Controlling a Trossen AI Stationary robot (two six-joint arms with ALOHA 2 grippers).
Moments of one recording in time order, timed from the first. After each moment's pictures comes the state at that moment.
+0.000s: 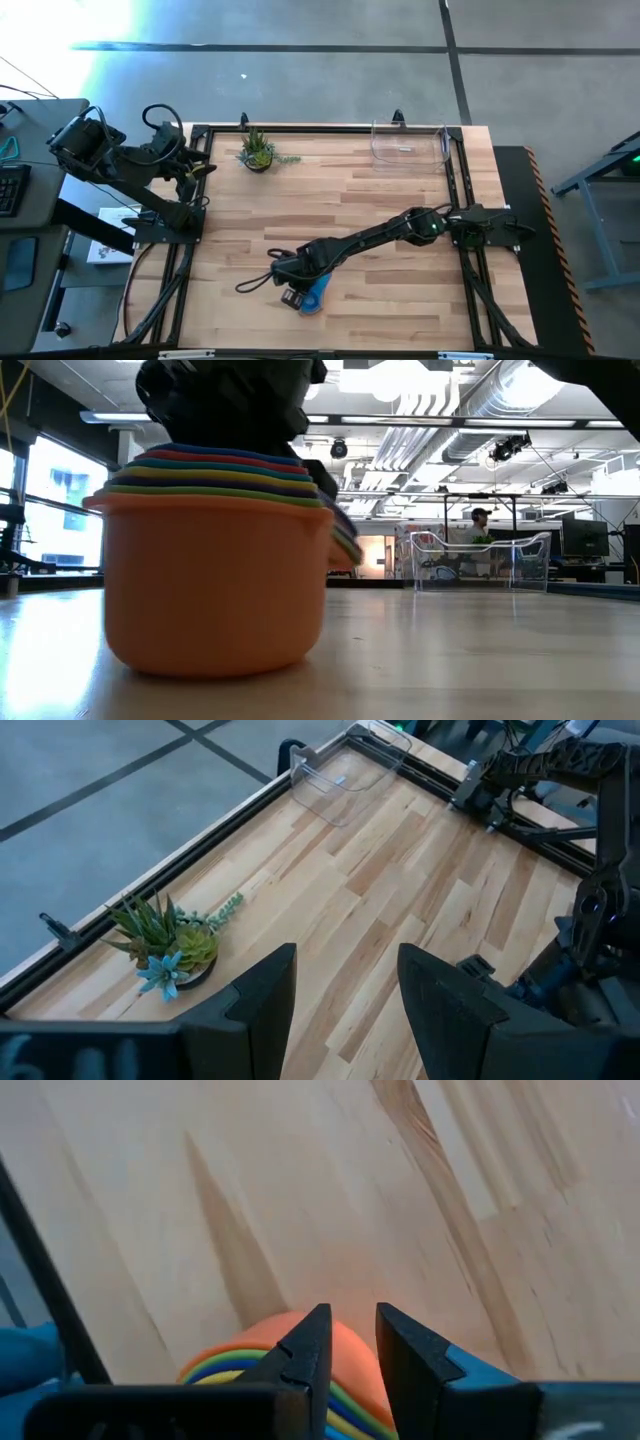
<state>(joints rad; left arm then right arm) -0.41 1.02 1.73 -1.57 -0.68 -0.84 0.31 2.51 2.34 -1.03 -0.09 0.78</state>
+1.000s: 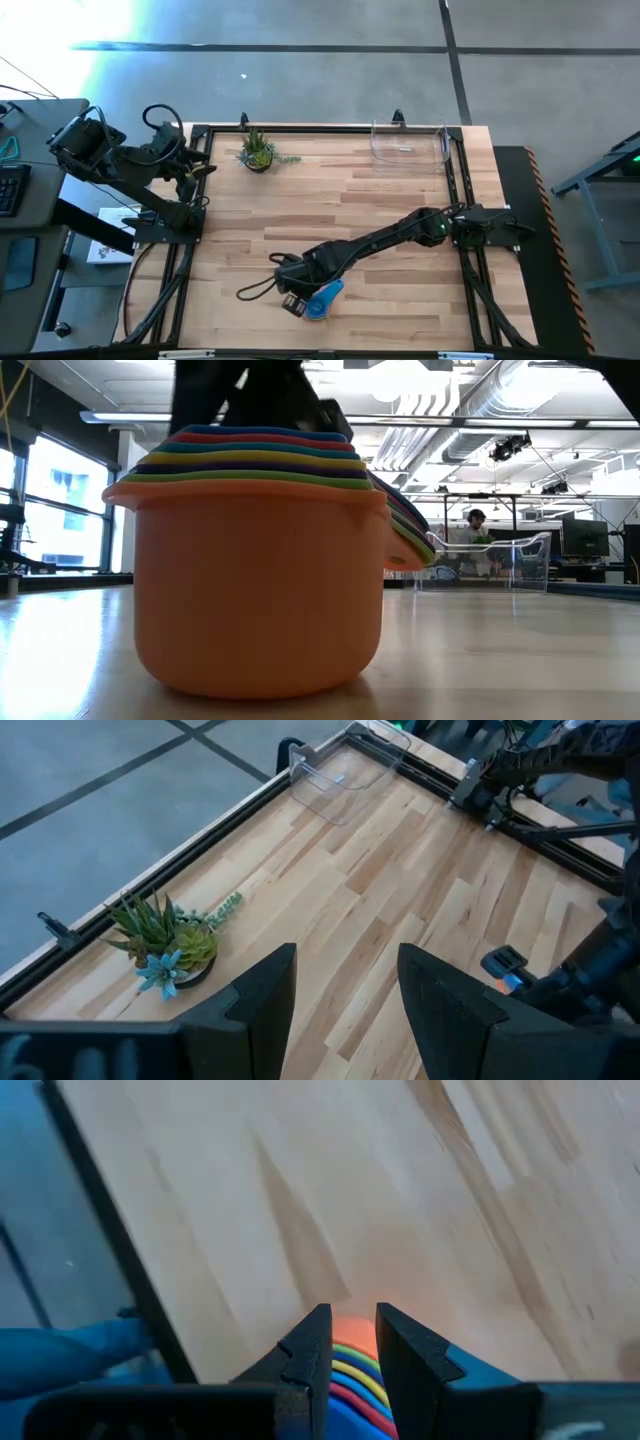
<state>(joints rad) -0.41 1.02 1.73 -1.57 -0.68 -0.84 0.35 2.45 2.36 -1.06 -0.06 0.86</state>
